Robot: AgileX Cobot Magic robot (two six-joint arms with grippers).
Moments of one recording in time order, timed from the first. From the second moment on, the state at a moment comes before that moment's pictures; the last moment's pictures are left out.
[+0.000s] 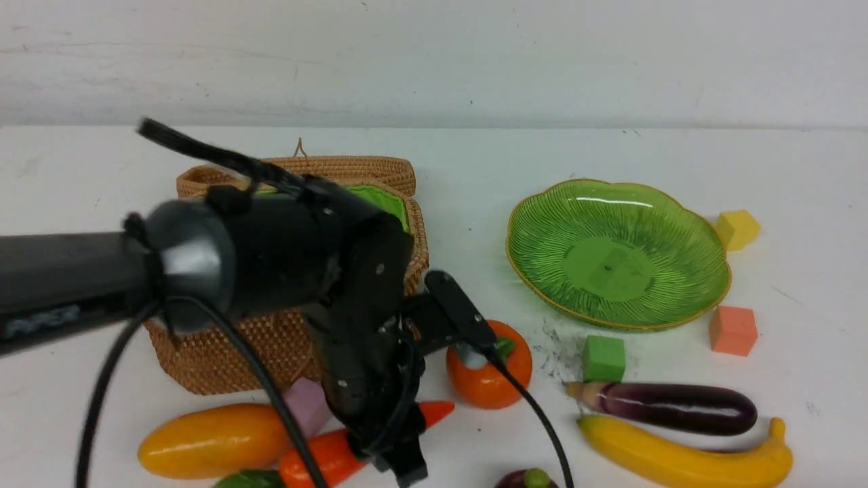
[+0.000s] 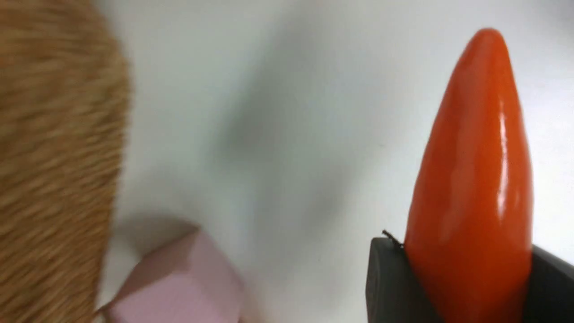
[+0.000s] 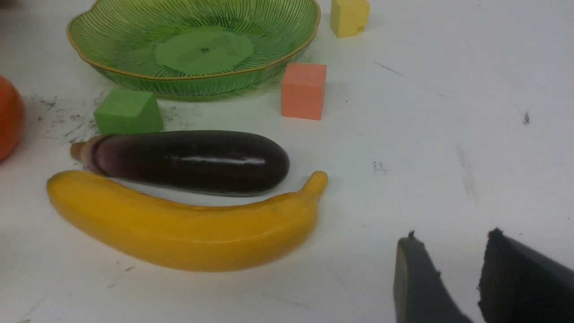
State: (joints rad) right arm -0.04 -0.01 0.01 0.03 0.39 -0.05; left arm -0.69 1.74 -1.25 0.01 0.95 0.38
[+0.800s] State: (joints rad) right arm -0.04 -0.01 0.01 0.03 0.39 -0.05; left arm -0.53 1.57 -1.27 0.77 0.45 0.14
